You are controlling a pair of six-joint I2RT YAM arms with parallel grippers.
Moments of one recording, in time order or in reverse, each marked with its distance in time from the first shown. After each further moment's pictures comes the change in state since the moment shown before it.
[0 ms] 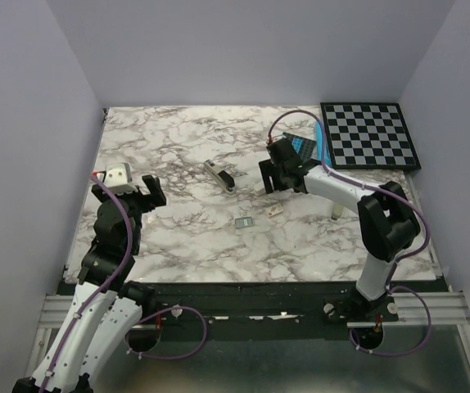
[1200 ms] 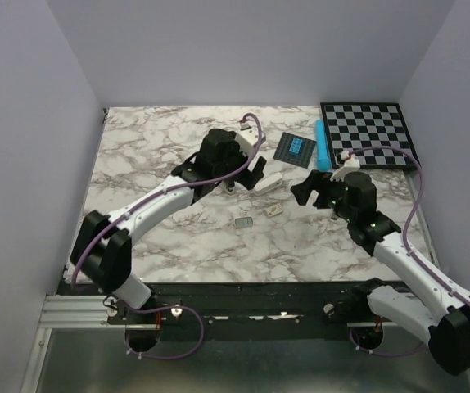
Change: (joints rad) left arm -0.297 0.970 0.481 0.167 0.617 0.283; right arm -0.199 -0.835 -0.614 0.324 -0.315 0.230
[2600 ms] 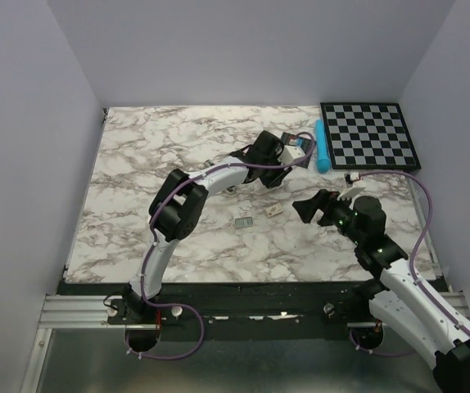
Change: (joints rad) left arm -0.080 0.766 0.614 -0.215 0.079 0.241; right arm 0.000 -0.295 -0.236 0.069 -0.093 0.078
